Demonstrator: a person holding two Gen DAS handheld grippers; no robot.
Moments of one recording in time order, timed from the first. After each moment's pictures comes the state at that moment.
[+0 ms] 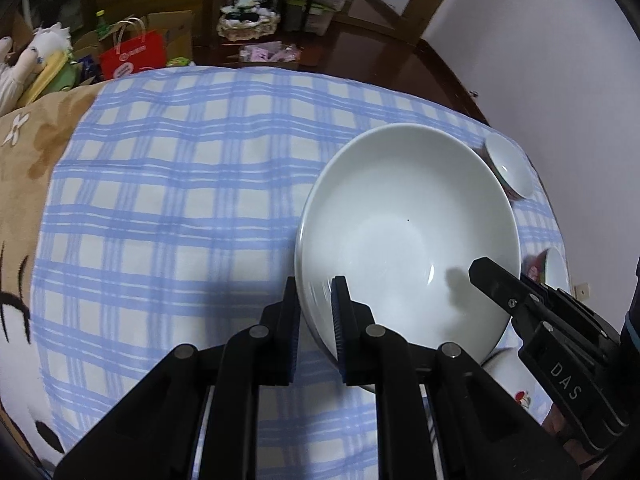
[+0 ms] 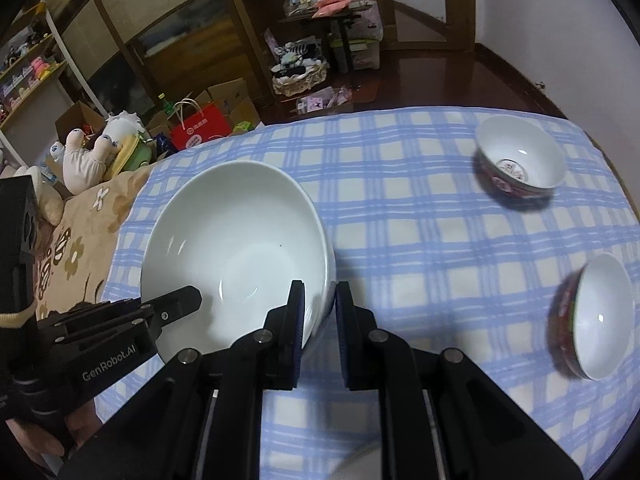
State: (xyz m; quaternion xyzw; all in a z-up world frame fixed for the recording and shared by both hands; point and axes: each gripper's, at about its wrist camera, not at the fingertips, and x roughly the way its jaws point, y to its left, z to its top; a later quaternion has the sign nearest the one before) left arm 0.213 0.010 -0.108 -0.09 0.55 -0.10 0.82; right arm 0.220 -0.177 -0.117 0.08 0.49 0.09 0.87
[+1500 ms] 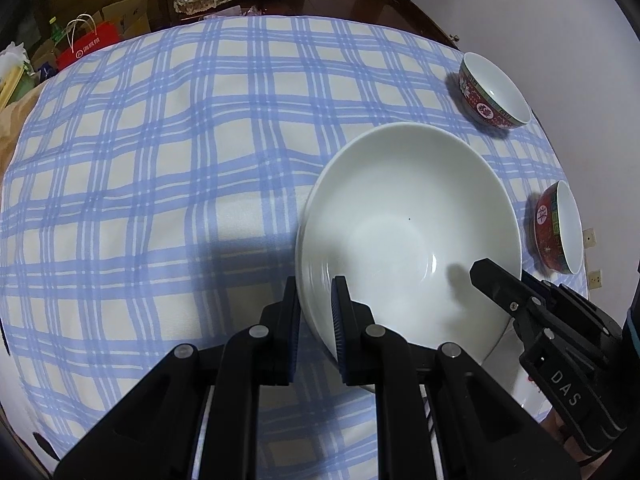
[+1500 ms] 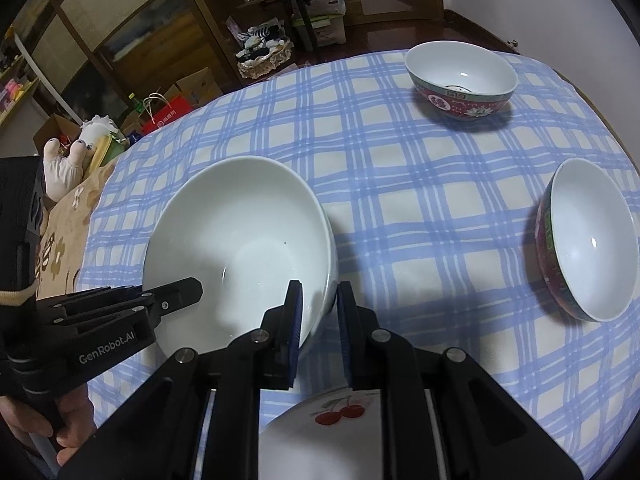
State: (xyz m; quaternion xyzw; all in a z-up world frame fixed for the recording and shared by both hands) left arm 0.212 -0.045 -0.149 -0.03 0.60 -0.14 0.78; right arm 0.191 -0.229 -0.162 0.11 0.52 0.05 0.84
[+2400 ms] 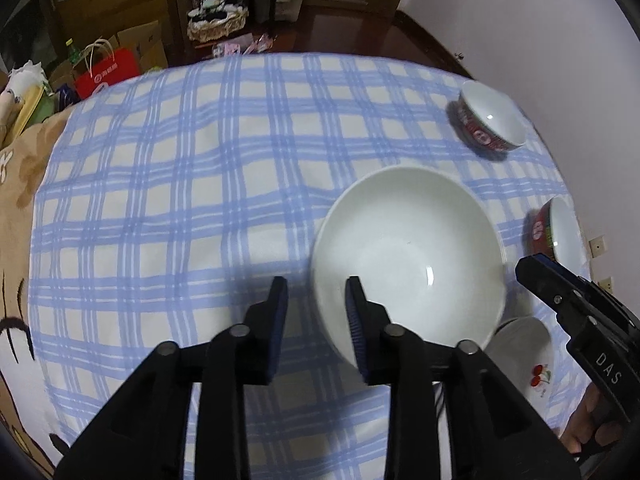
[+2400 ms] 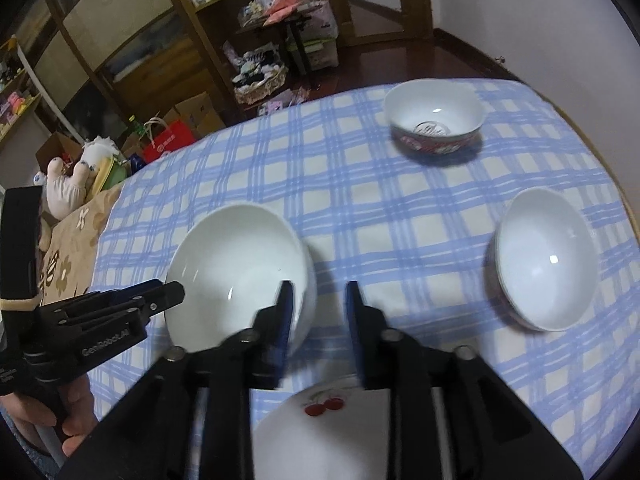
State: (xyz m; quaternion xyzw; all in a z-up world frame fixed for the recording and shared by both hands) left arm 0.205 -0.038 -0.116 -0.02 0.56 -0.12 0.82; right arm 0.179 -0.248 -0.122 0.12 0.48 0.03 0.87
